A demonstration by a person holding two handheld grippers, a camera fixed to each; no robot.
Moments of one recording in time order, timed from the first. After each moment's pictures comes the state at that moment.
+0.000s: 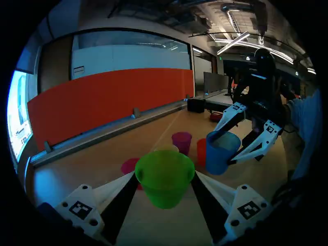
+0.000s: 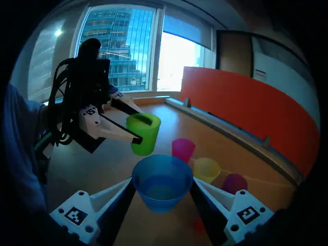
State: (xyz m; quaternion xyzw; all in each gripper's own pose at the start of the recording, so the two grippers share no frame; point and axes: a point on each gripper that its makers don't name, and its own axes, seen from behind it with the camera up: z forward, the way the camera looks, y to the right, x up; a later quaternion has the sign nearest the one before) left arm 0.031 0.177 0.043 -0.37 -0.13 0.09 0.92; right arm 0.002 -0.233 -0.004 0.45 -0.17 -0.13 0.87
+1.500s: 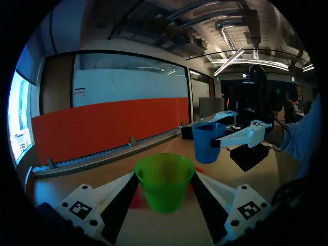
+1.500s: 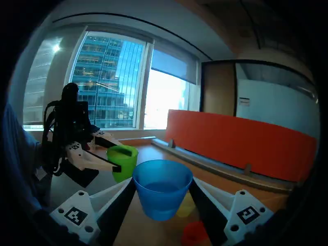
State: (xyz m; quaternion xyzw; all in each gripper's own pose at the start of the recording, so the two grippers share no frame) left arm 0.106 0.198 -0.004 -0.38 -0.03 0.06 0.92; right arm 0.116 -0.220 -0.008 0.42 -0.03 -0.06 0.91
